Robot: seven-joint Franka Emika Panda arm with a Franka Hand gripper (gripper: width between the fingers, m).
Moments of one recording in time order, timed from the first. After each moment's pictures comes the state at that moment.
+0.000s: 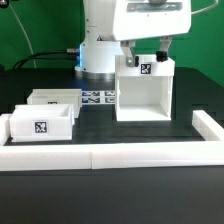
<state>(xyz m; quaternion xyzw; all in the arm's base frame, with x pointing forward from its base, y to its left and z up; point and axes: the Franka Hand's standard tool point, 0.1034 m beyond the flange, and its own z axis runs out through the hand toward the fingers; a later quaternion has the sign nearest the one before) 0.511 0.056 0.129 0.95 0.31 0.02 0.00</state>
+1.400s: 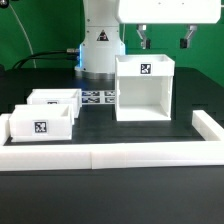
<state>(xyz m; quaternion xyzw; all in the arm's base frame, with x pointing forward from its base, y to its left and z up) 0.445 0.102 0.139 1.00 0.05 0.02 0.01</state>
